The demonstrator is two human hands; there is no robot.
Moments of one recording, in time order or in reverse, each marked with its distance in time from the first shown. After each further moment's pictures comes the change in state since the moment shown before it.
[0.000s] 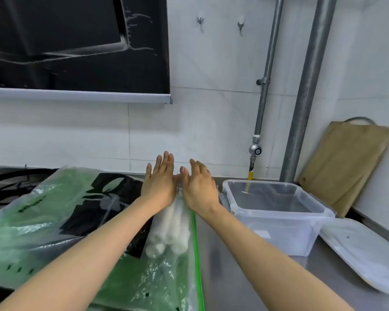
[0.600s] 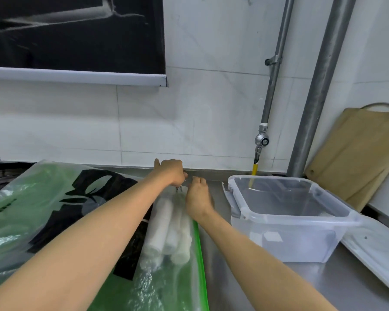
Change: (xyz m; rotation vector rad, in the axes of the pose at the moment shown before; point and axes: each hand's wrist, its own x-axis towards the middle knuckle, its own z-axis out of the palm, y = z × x) left_hand 0.083 0.007 0.024 0.096 -0.350 -0.049; right_hand 0.036 0.044 0.061 -0.163 -0.244 0.235
